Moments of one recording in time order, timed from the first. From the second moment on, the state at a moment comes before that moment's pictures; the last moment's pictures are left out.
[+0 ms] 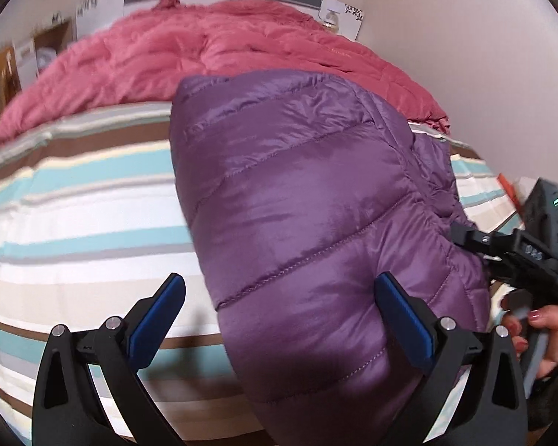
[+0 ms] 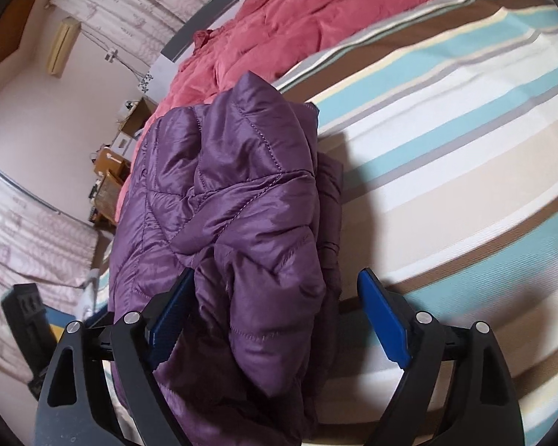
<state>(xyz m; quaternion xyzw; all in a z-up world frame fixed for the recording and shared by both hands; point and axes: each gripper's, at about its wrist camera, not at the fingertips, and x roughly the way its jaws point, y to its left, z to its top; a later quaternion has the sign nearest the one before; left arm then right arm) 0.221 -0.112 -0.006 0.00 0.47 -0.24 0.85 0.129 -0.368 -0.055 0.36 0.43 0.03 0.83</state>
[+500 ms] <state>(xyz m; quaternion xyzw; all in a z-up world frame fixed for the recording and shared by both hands) 0.232 -0.122 -0.028 -0.03 0.51 -0.28 0.82 0.144 -0.363 -0.076 0.40 0.44 0.09 0.80</state>
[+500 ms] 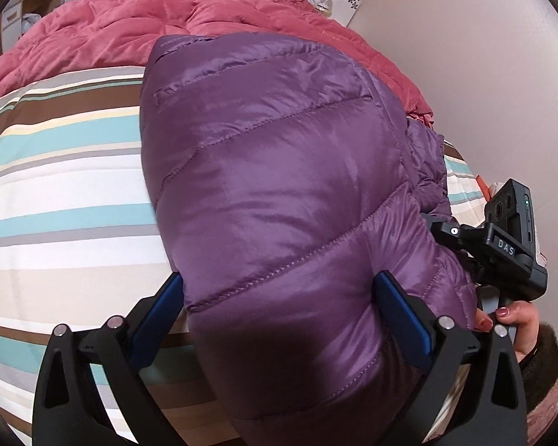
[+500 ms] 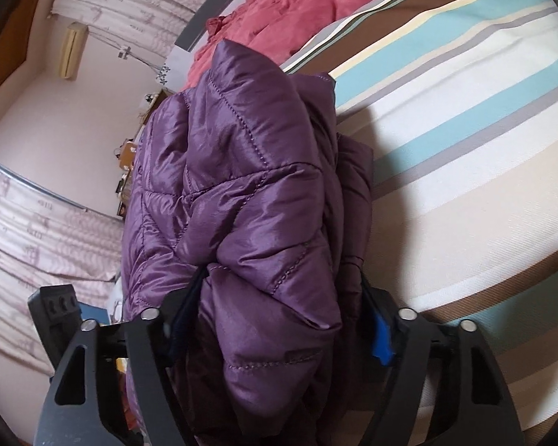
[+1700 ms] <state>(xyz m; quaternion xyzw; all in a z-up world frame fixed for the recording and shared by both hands) 0.185 -0.115 -0.001 0.02 0.43 -0.27 0.86 0.127 -0.341 -0.039 0.34 0.39 0.10 0.85</state>
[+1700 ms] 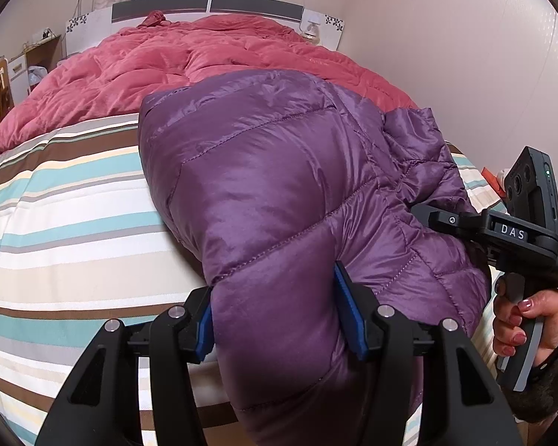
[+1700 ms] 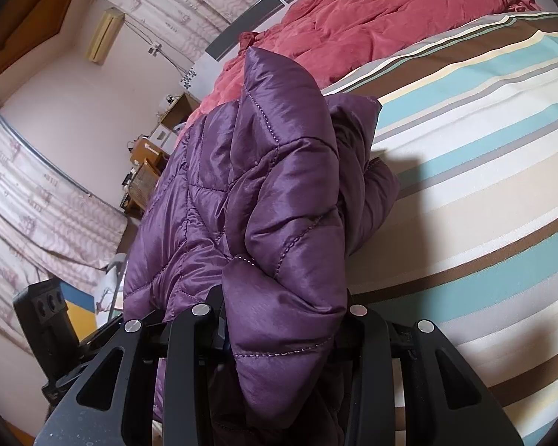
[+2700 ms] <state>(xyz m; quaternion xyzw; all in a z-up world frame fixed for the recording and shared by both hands) 0.146 -0.071 0.024 0.02 0.39 -0.24 0.89 0.121 -0.335 -0.021 0.32 0.38 0.16 0.86</state>
